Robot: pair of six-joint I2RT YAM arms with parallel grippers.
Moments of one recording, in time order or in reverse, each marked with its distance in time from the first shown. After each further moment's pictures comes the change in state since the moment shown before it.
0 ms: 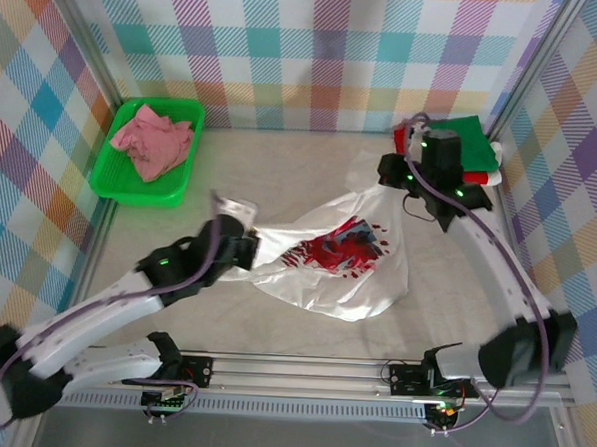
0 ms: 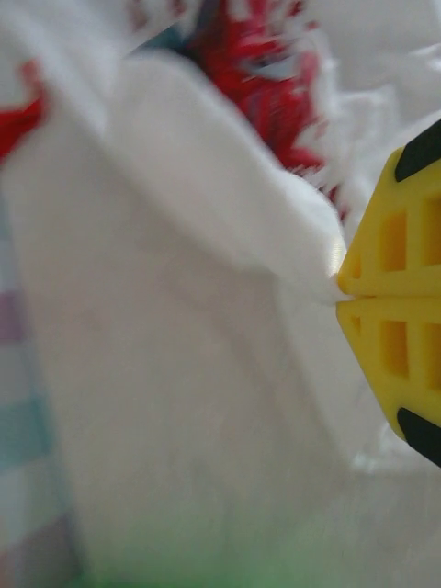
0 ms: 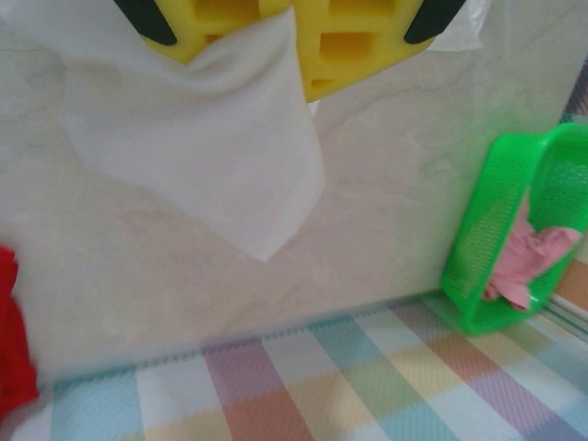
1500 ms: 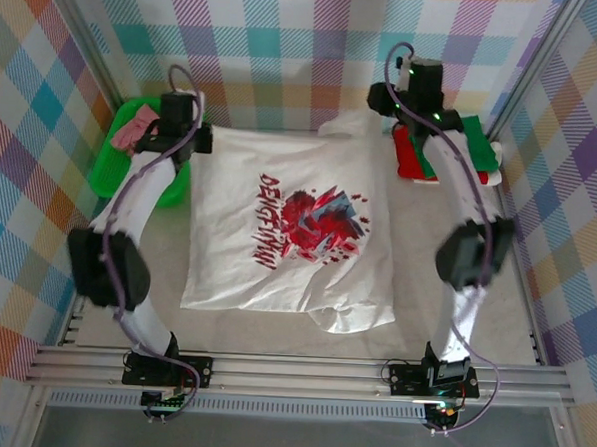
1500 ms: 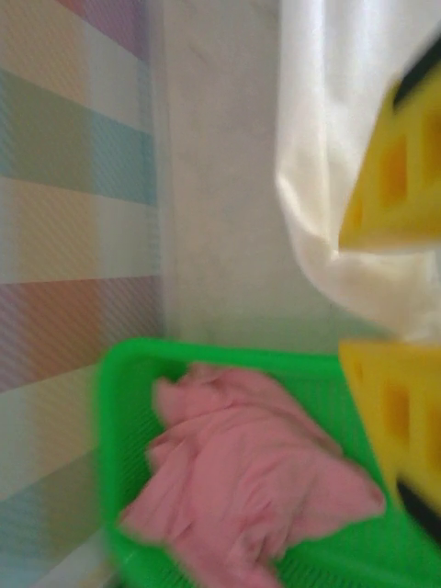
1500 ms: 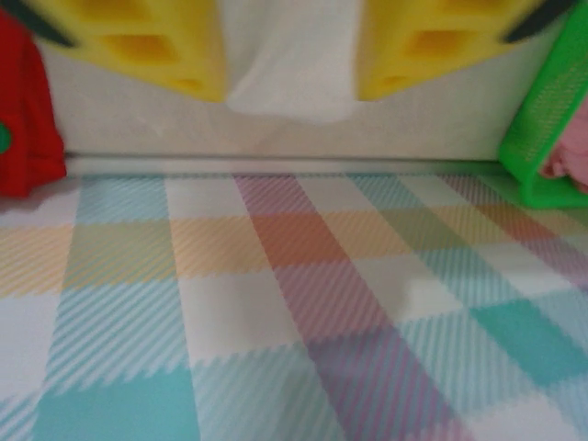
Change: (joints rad) left arm 0.740 0.883 0.726 0.081 0.312 0.264; right arm -0.087 0.848 0.960 -0.047 0.024 -0.110
